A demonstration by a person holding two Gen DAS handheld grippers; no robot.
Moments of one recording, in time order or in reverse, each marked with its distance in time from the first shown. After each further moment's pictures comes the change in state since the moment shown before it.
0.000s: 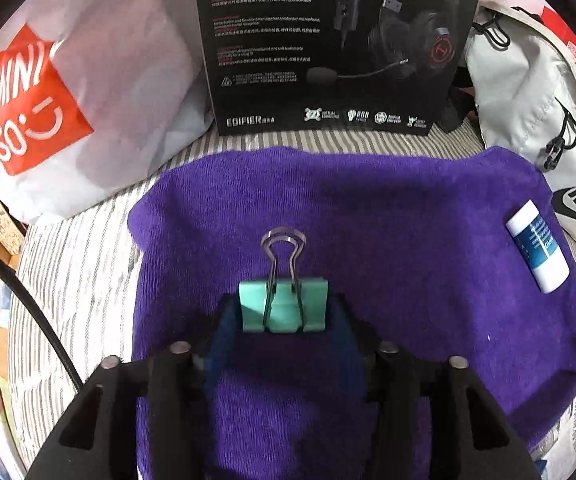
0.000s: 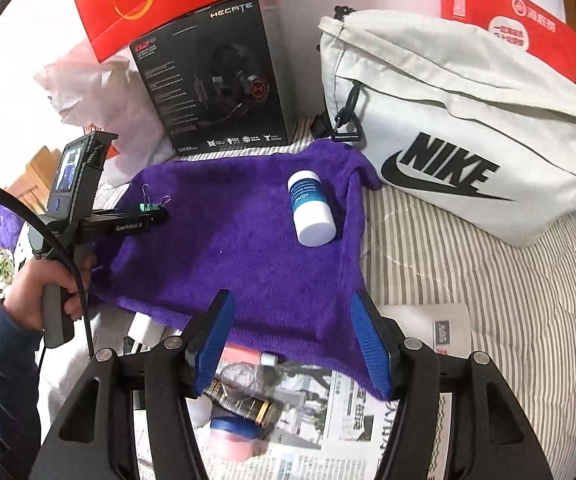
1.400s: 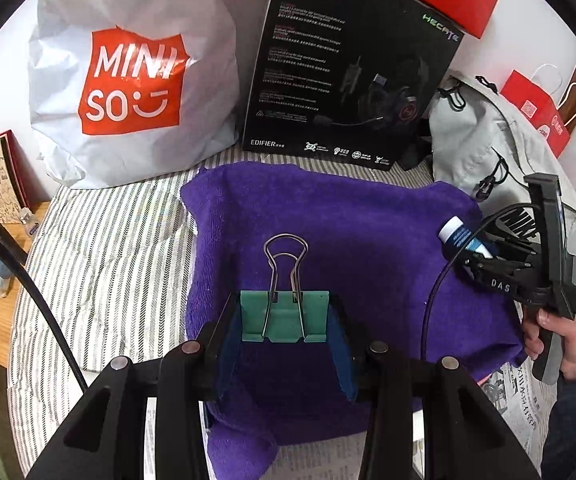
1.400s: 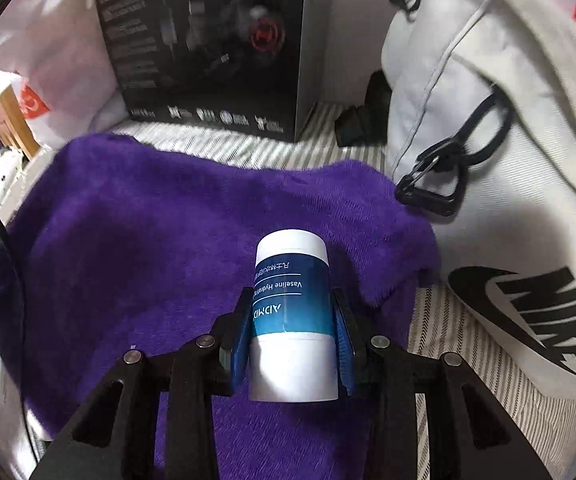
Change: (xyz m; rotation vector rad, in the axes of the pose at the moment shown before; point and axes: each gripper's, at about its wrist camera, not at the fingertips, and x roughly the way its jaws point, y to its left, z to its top) left arm -0.076 0.039 -0.044 -0.114 -0.104 -0.171; right arm 0.165 0.014 0.088 -0.246 0.161 -0.088
